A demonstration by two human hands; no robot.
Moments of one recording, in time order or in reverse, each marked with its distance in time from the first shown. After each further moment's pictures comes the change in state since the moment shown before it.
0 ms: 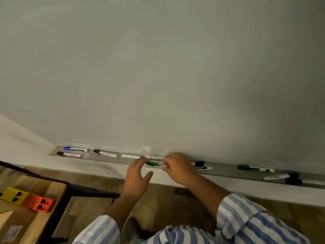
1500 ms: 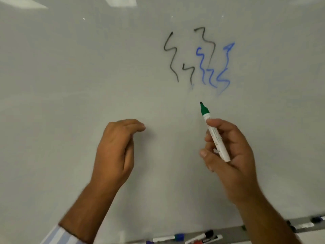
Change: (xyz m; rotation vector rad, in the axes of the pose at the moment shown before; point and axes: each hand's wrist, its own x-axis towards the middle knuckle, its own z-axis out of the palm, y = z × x) left_hand 0.058 0.217 -0.302 -0.071 0.632 1.254; right_hand -0.093 -0.212 -0.281 0.753 1.035 -0.462
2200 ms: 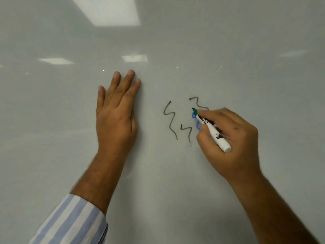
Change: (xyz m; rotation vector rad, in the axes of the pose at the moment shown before) left_hand 0.187 -0.010 0.001 0.317 0.306 0.103; right_hand 0.145 -0.054 -0.001 -0.620 0.197 -0.641
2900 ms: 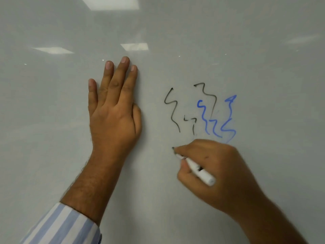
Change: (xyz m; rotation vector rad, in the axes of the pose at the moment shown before) left_hand -0.013 0.003 0.004 0.207 -0.041 0.018; right_hand -0.041 -0.014 0.012 -0.074 -0.350 -0.024
